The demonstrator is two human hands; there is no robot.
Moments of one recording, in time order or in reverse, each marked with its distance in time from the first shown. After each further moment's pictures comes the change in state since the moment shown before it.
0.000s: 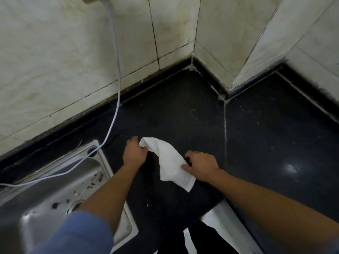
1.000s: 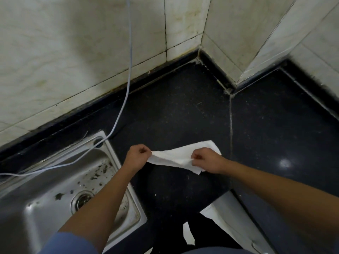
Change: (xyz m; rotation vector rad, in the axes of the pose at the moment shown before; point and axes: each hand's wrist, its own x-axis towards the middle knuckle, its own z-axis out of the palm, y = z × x) left_hand -0.031 -0.043 -0.013 -0.352 -0.235 -0.020; right_hand -0.011 -0.007 -0.009 0.396 -0.210 -0.016
